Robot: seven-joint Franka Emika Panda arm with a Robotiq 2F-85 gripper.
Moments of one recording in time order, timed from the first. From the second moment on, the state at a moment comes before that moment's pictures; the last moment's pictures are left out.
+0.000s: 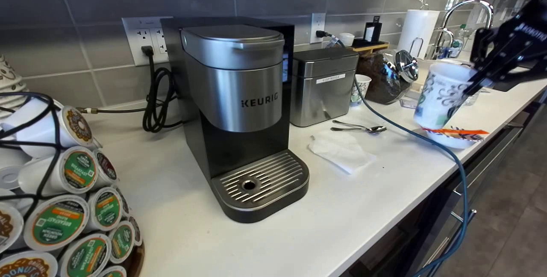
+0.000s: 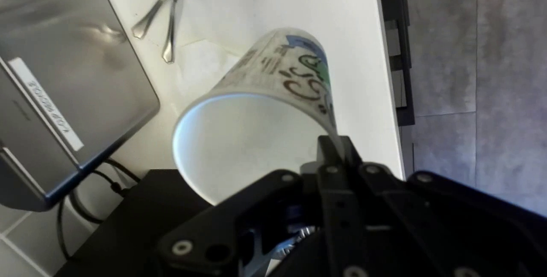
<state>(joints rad) -0.08 -0.53 0.30 -2.60 0.38 2.48 -1.35</state>
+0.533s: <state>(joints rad) 0.12 -0.09 0.27 -2.53 0.24 2.75 -1.10</state>
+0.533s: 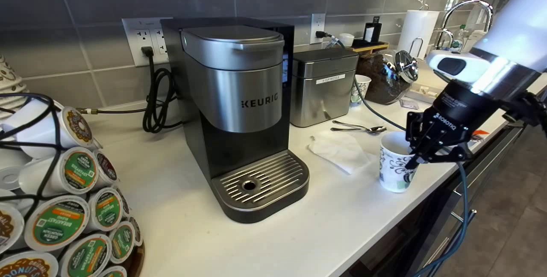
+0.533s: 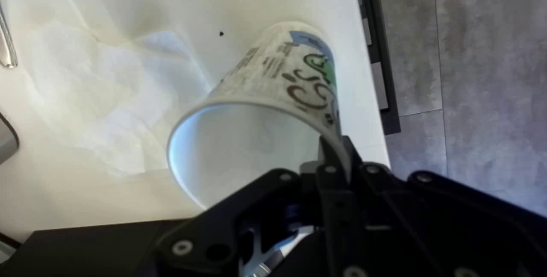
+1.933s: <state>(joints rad) 0.09 0.10 0.16 -2.25 0.29 2.72 -0.96</state>
